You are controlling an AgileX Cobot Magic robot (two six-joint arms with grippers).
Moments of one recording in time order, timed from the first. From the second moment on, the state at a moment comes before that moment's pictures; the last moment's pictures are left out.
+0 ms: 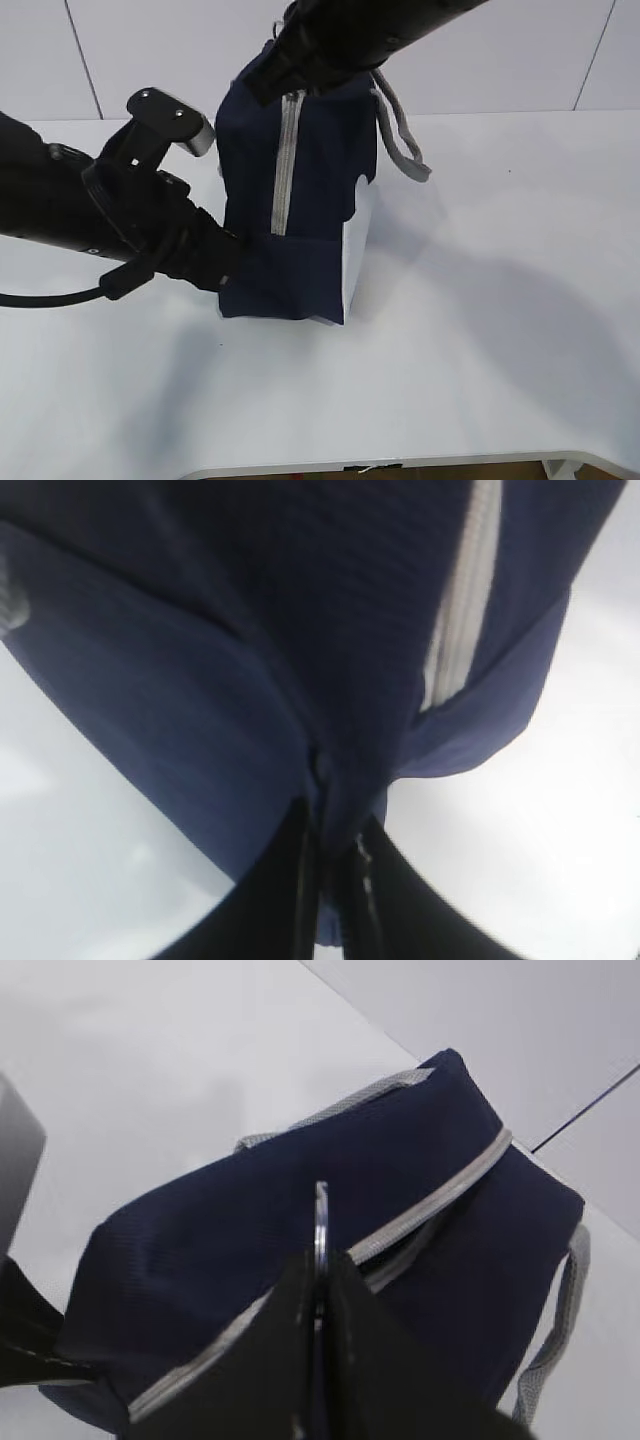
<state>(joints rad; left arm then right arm) -0.54 1.59 -0.87 -1.00 0.28 1.12 0.71 1.64 -1.50 -0.38 0.59 0.09</state>
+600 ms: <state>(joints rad) -0.54 1.59 -0.87 -0.98 0.28 1.12 0.71 1.69 -1.57 -0.51 0.59 0.17</state>
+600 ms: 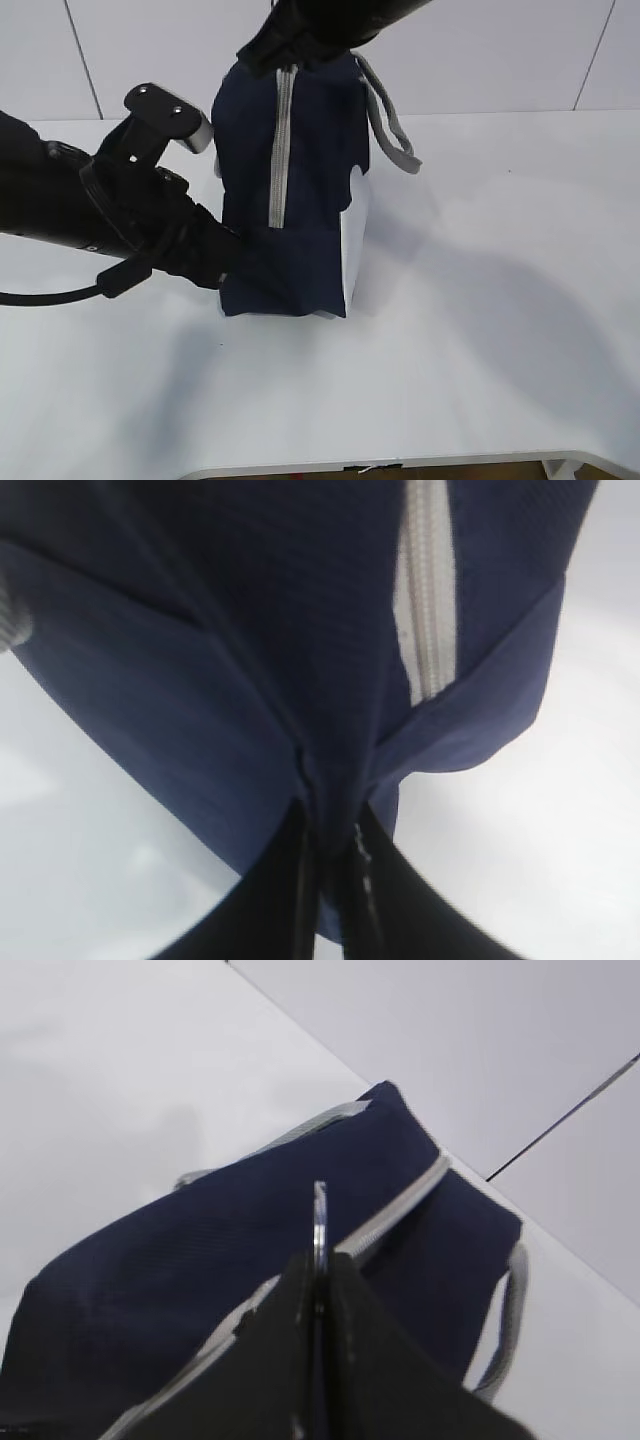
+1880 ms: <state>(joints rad) -0.54 1.52 -0.77 -1.07 0.29 1.12 0.59 1.84 -1.76 -0.37 0.66 0.20</state>
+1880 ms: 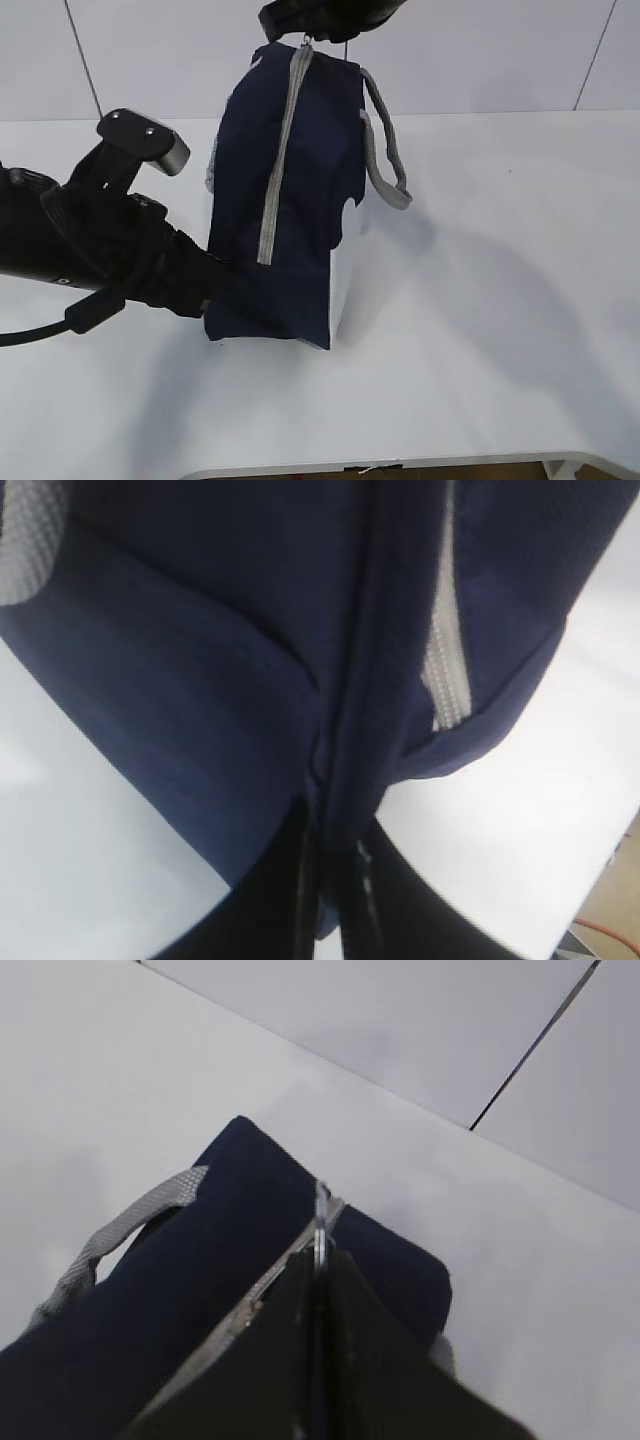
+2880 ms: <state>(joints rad) -0.39 1.36 -0.83 -1.19 0.54 0.89 0.59 1.84 -1.76 -0.16 0.73 0.20</state>
